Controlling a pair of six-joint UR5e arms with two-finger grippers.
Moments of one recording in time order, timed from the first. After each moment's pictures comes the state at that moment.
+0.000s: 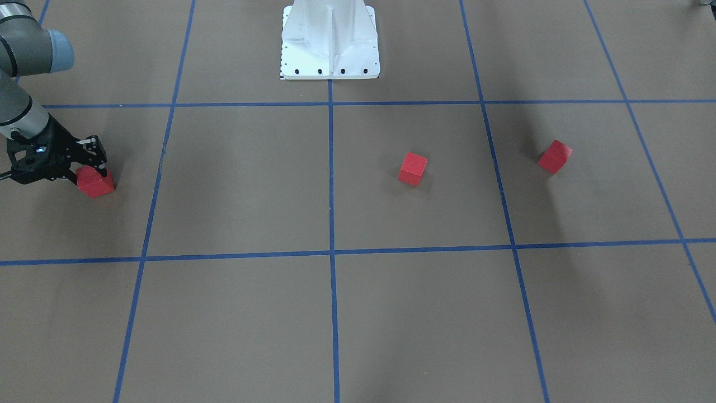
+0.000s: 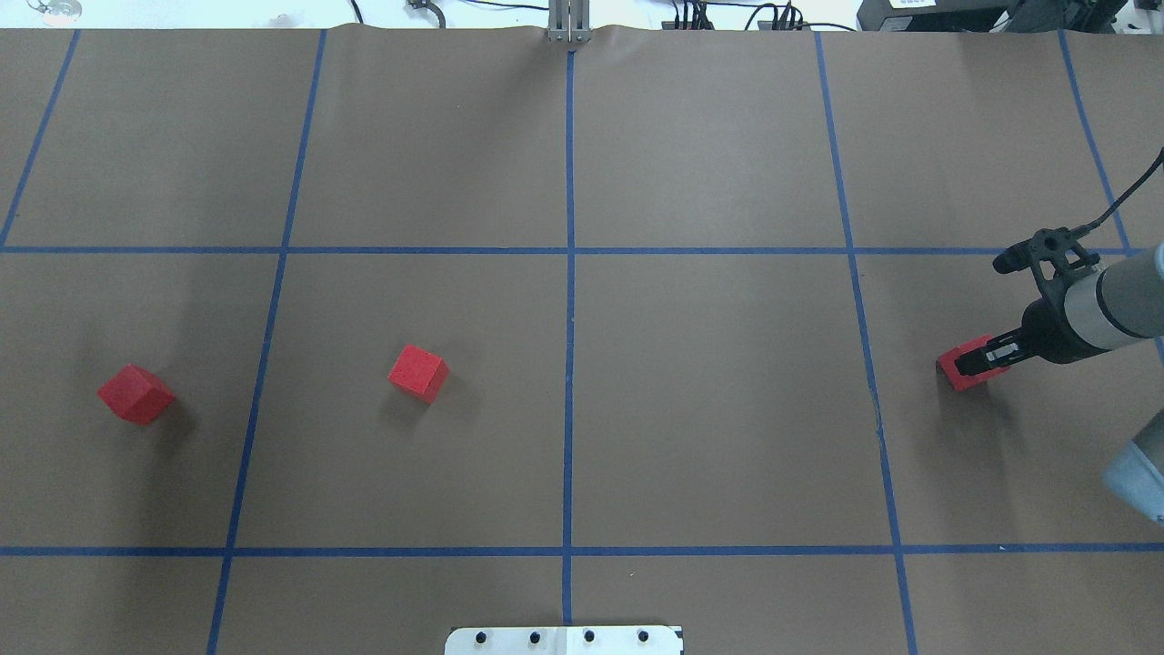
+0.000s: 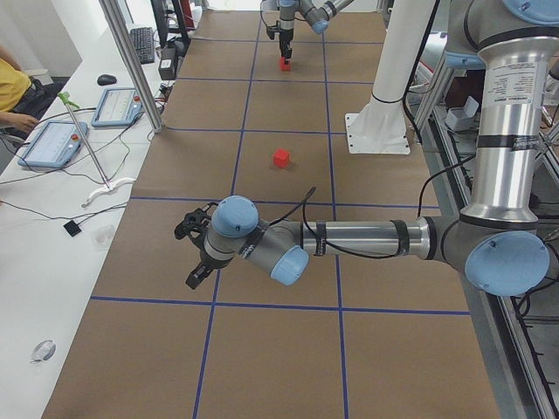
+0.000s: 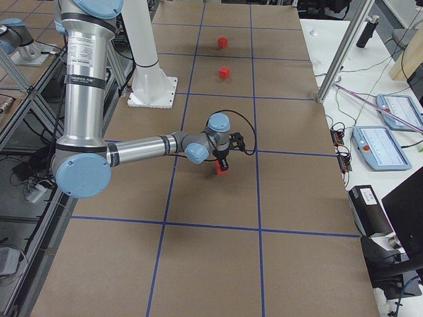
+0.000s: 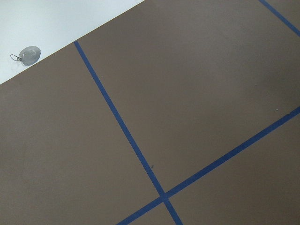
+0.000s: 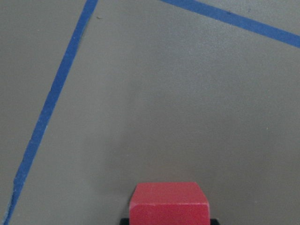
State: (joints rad) left arm -1.55 -1.58 -1.52 -2.19 -2.34 0.14; right arm 0.86 -1.66 1.77 -1.00 2.12 0.60
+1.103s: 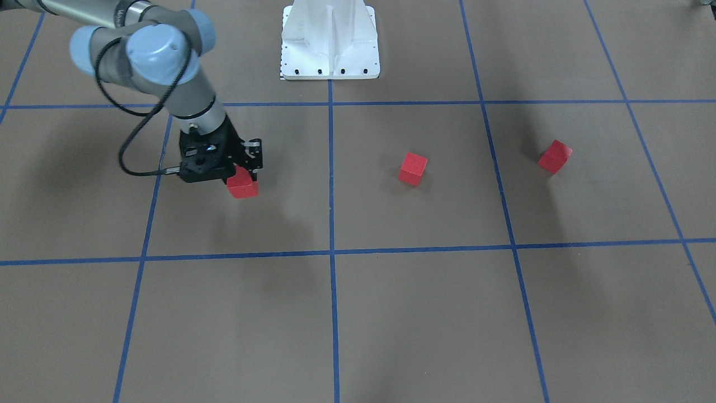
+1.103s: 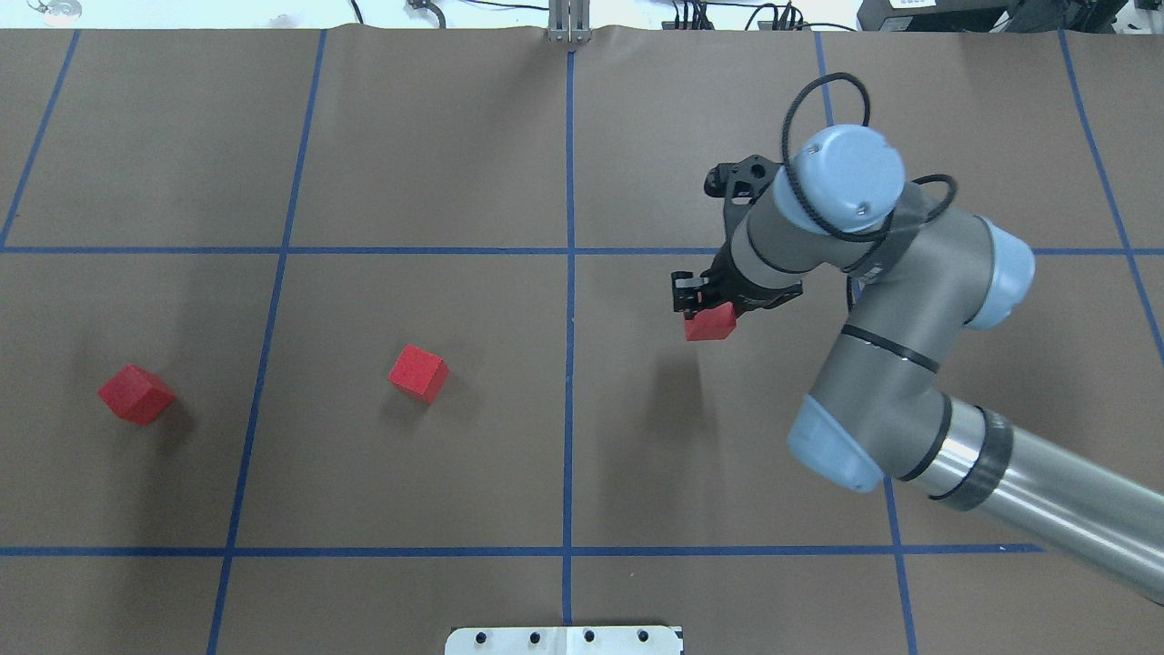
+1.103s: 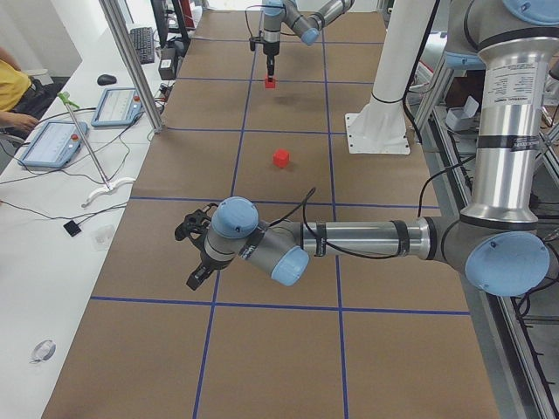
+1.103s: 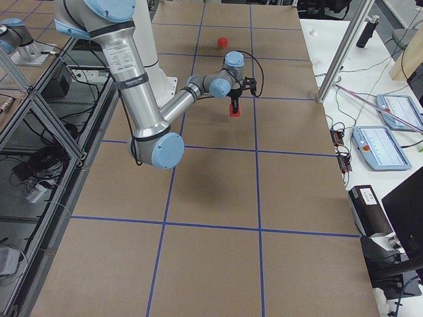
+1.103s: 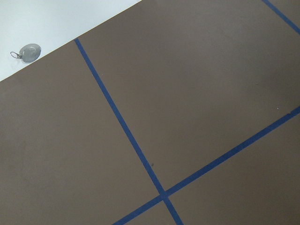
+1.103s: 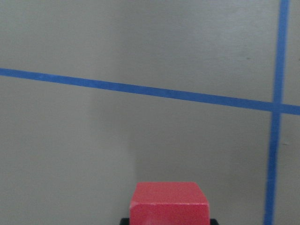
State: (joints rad) left arm -1.55 -1.58 -1.52 -2.18 -2.34 0.14; right arm 0.61 -1.02 1.77 -1.52 1.94 1.11
